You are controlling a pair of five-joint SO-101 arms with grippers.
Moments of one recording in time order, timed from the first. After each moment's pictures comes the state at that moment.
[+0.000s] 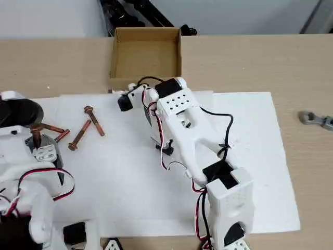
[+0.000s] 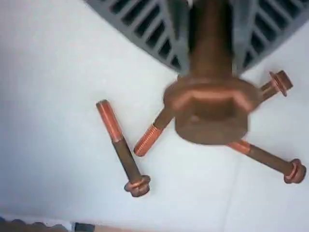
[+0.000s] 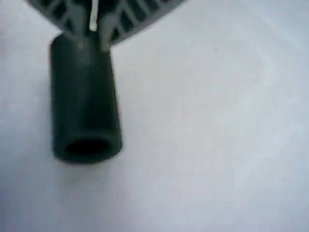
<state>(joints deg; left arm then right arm) -21.0 -63.3 18.9 94.5 -0.6 -31.1 24.4 -19.5 94.7 21.7</state>
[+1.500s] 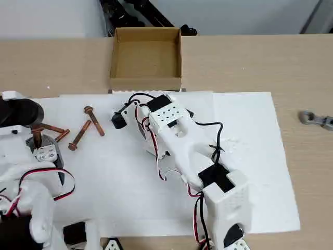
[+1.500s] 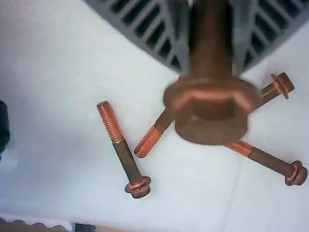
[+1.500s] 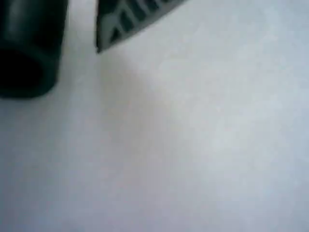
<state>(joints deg) -21.0 -63.7 19.2 94.5 -0.3 -34.8 24.6 -6.0 83.6 23.5</state>
